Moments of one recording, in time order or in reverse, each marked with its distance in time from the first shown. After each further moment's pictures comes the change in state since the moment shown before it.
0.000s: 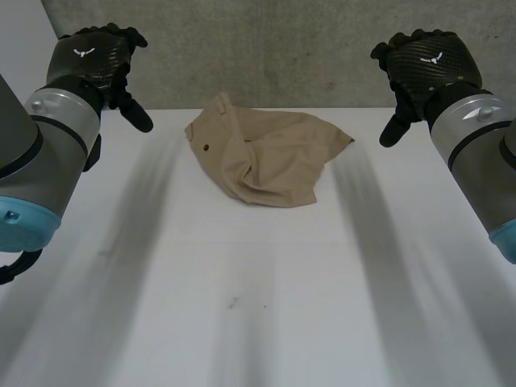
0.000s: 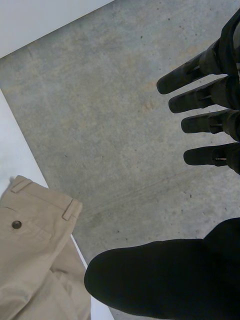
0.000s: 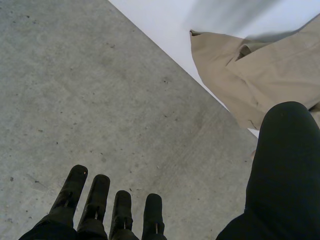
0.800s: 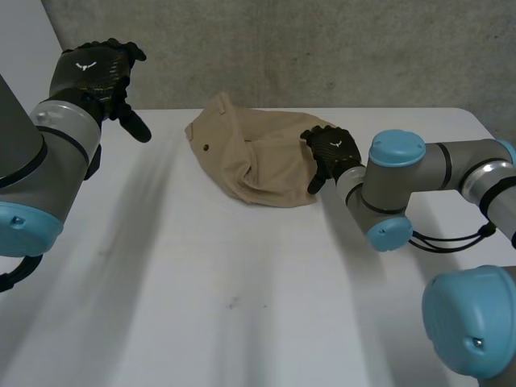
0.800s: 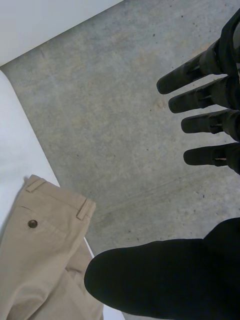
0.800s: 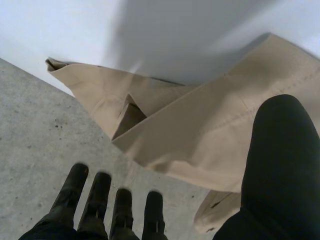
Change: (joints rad) left arm 0.018 -0.016 -0.034 0.018 0.007 0.002; right arm 0.045 0.976 -0.814 -0.018 -0.128 0.214; left_hand 0.000 0.000 0.000 0.000 0.000; right_hand 0.080 0.066 0.078 0.061 0.061
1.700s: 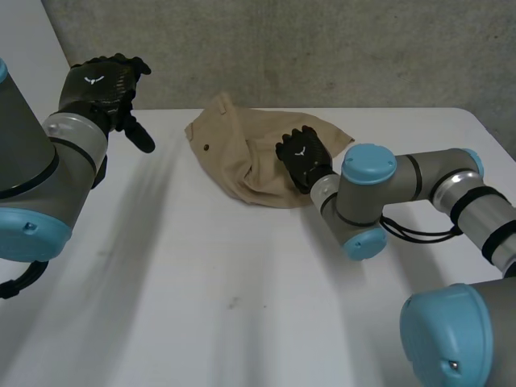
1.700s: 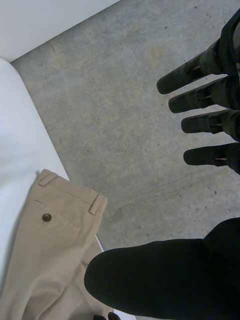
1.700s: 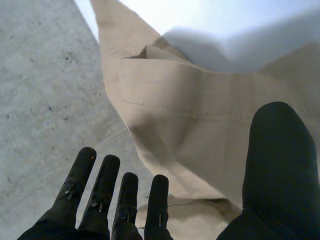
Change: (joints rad) left arm 0.000 -0.027 -0.021 0.015 0.000 -0.001; right arm 0.082 0.054 -0.041 -0.083 -0.036 -0.558; left_hand 0.000 0.000 0.000 0.000 0.000; right_hand 0.120 0.122 0.139 0.137 0.110
